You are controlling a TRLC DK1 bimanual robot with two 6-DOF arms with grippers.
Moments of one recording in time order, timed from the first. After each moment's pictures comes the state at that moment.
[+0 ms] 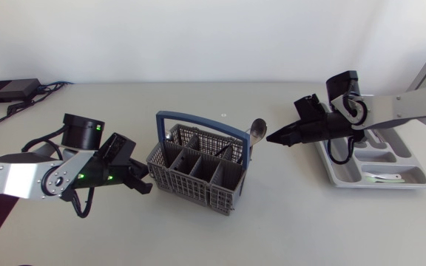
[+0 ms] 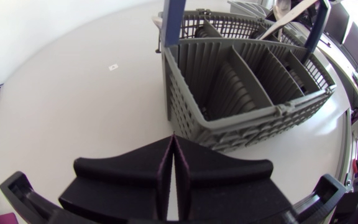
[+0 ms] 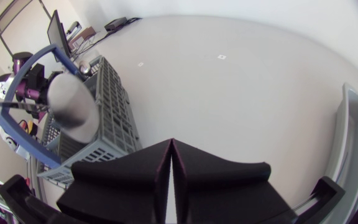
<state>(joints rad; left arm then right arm) -0.26 1.54 0.60 0.11 0.26 0.25 0.04 1.86 1.08 -0.19 -0.71 -0.32</state>
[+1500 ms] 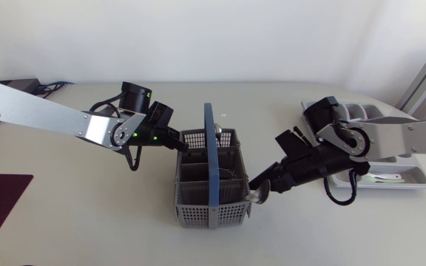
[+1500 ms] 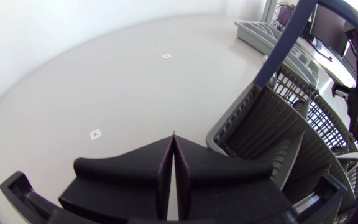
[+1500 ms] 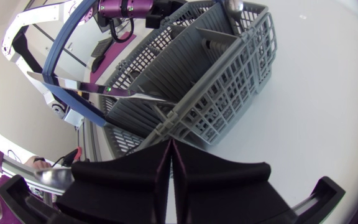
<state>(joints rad) -0.35 1.94 1.06 0.15 0.24 0.16 0.25 1.59 0.80 -0.40 -0.83 -0.31</state>
